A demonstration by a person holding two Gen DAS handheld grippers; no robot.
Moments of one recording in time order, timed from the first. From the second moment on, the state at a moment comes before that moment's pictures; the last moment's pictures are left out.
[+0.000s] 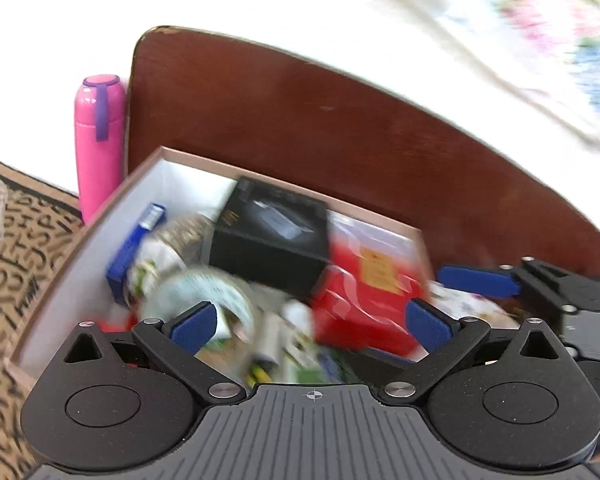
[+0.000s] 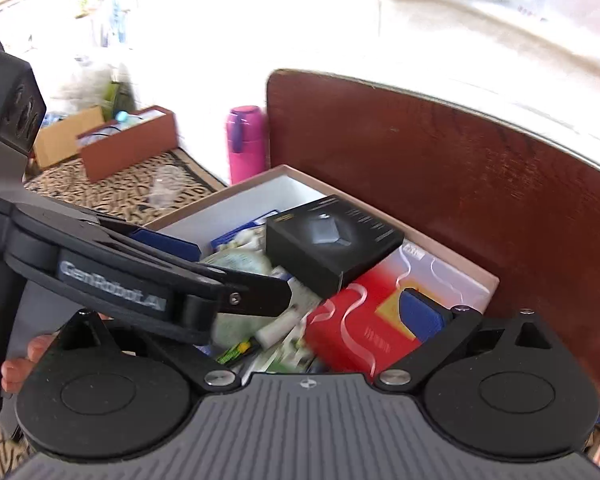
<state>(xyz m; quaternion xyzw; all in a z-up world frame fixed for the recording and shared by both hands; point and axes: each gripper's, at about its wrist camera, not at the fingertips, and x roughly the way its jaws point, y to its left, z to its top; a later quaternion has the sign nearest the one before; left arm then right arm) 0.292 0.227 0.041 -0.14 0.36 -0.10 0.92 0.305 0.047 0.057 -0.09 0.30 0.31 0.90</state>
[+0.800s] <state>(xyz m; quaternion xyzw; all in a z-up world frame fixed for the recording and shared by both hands) 0.071 0.050 -0.036 -0.12 0.35 -0.20 0.91 0.037 -0.106 -0.020 -0.04 0.24 0.16 0.96</state>
